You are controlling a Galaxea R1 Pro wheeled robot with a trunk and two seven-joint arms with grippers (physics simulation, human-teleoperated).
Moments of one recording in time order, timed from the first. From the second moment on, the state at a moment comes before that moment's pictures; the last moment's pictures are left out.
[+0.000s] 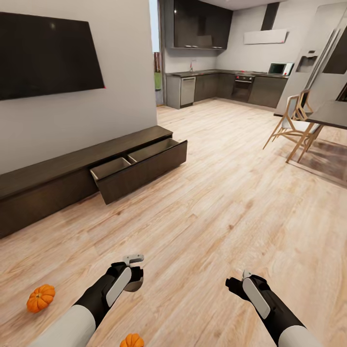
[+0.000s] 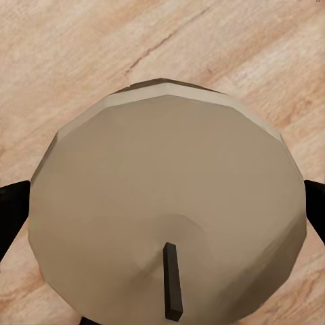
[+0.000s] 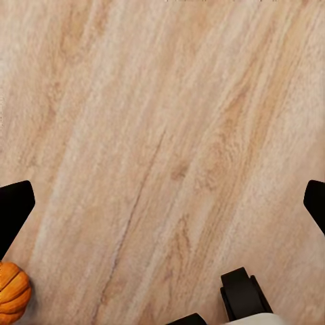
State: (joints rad) left arm -0.62 -0.01 -0.35 -0.70 0.61 0.58 0.44; right arm -0.51 -0.10 0.15 -0.74 -0.72 0.55 -0.43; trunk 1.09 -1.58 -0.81
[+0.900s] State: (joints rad) left arm -0.62 -0.01 -0.35 -0.70 0.60 0.58 0.44; right arm -0.51 -0.10 0.15 -0.74 -0.73 0.56 -0.43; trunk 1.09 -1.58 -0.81
